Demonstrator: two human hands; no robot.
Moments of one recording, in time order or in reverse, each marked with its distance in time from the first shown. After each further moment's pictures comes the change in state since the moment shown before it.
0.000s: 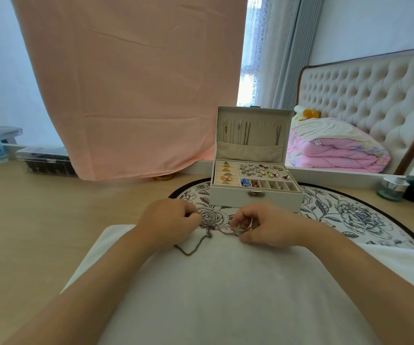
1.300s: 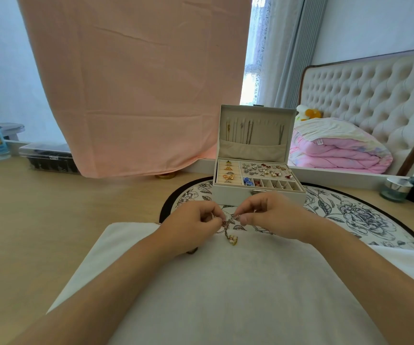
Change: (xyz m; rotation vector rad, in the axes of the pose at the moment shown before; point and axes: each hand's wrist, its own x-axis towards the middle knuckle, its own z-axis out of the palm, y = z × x) left_hand -0.002 0.020 0.020 -0.543 -0.084 0.070; right_hand -0.006 -0.012 -0.008 0.309 0.117 -0.026
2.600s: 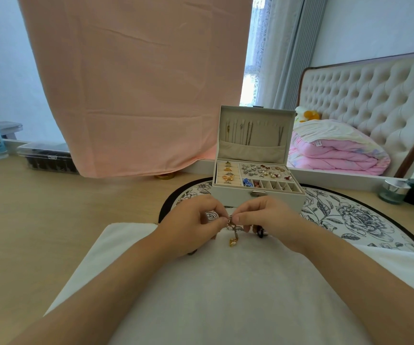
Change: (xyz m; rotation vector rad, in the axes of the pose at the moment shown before) left_hand -0.006 0.007 -0.005 0.031 0.046 0.198; right_hand -0.001 -0.002 0.015 0.257 0.040 0.113
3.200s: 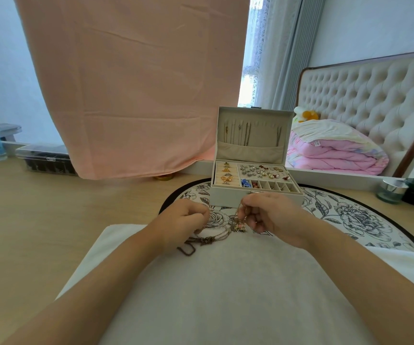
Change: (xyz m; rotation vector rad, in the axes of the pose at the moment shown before) left_hand 0.001 -0.013 -0.016 -0.162 -0.145 -0.092; right_hand 0.007 0.003 -0.013 0.237 -0.047 0.044
